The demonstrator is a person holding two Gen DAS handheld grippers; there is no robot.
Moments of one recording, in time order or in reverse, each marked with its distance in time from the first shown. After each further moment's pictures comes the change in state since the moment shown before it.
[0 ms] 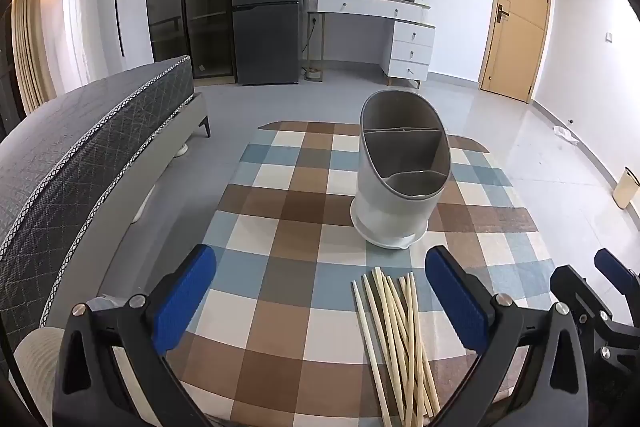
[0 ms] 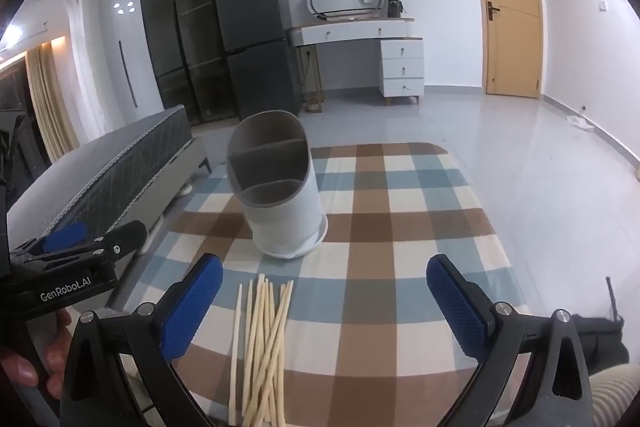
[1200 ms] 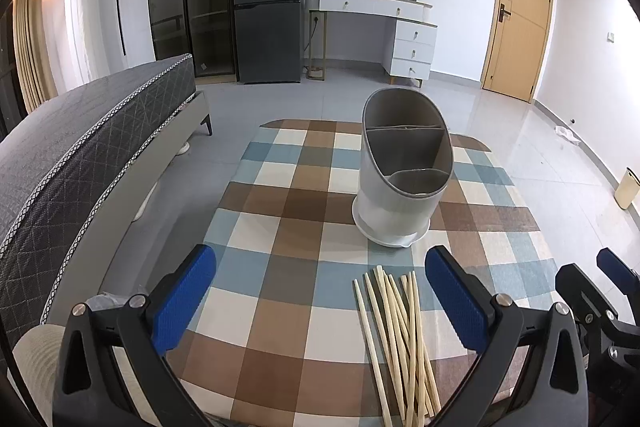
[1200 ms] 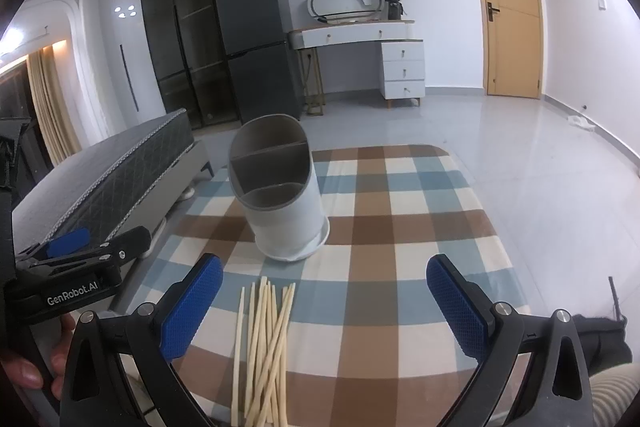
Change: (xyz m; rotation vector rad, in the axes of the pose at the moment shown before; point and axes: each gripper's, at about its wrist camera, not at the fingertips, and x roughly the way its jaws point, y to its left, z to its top) left arm 0.001 0.000 0.000 -0.003 0.007 0.007; right arm -0.003 0.000 -0.001 0.012 -0.002 0.026
